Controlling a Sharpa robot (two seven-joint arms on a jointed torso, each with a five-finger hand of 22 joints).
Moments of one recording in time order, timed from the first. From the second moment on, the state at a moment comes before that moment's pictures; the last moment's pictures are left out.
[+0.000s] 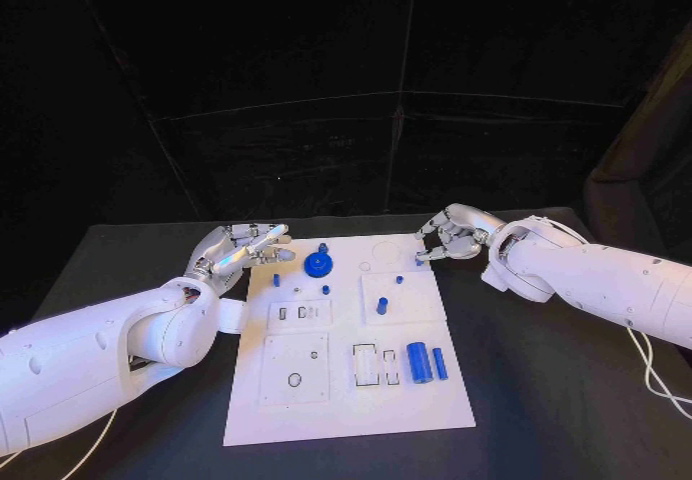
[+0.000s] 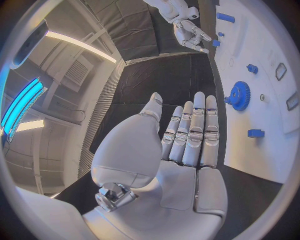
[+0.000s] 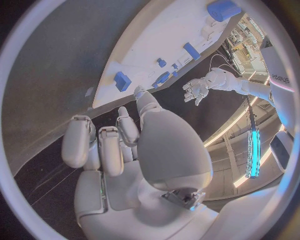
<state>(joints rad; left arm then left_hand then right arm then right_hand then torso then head) 1.19 -0.81 -0.11 1.45 0.01 -0.30 0.51 1.33 0.04 -0.05 0.10 0.04 0.94 0.21 0.12 0.07 1.04 0.16 0.15 0.07 1.14 0.11 0.20 0.18 0.18 0.96 0.23 0.22 0.08 1.20 -0.83 0.00 1.21 -1.17 -0.26 0.14 1.39 -0.07 0.01 0.06 0.24 0.92 0.16 0.07 0.07 1.36 0.07 1.22 1.23 1.46 -0.01 1.51 1.31 0.09 1.38 0.10 1.40 1.17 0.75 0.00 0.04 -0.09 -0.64</state>
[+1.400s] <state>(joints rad) 1.19 -0.81 -0.11 1.44 0.01 -0.30 0.51 1.33 0.04 -0.05 0.10 0.04 0.94 0.21 0.12 0.07 1.04 0.16 0.15 0.07 1.14 0.11 0.20 0.18 0.18 0.96 0.23 0.22 0.08 1.16 -0.80 0.00 1.17 -1.16 -0.23 0.14 1.43 0.03 0.09 0.03 0.12 1.04 0.13 0.11 0.07 1.38 0.05 1.24 1.26 1.47 -0.02 1.52 1.31 0.09 1.39 0.09 1.40 1.17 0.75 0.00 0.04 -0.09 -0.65</state>
